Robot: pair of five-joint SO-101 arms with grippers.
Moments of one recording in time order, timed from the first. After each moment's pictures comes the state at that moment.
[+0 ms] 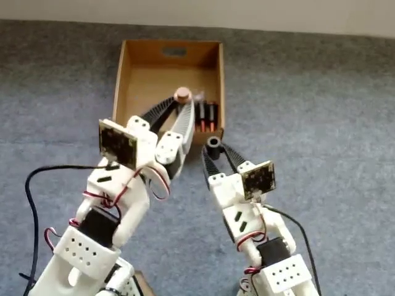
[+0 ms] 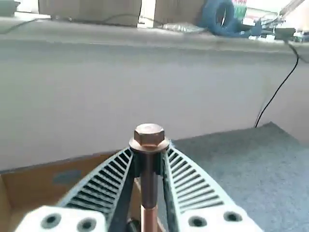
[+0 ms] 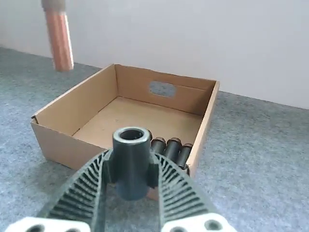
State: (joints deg) left arm 23.1 -67.7 62.6 8.9 6.5; right arm -28.3 -85.5 95.7 4.5 1.2
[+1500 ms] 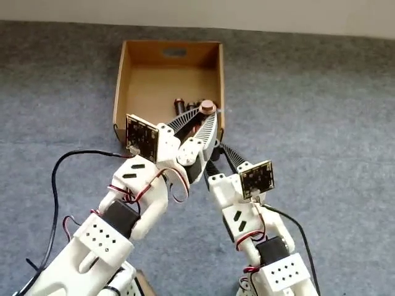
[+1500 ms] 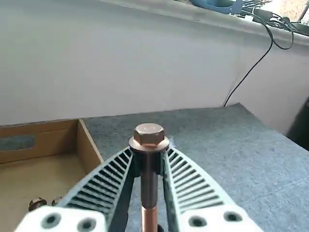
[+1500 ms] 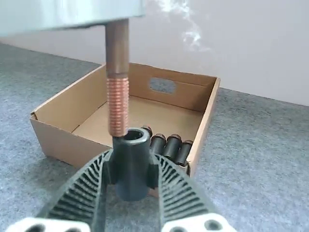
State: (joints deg) left arm 29.4 -57.9 65.5 3.6 14.3; right arm -28.3 -85.3 96.0 4.6 1.2
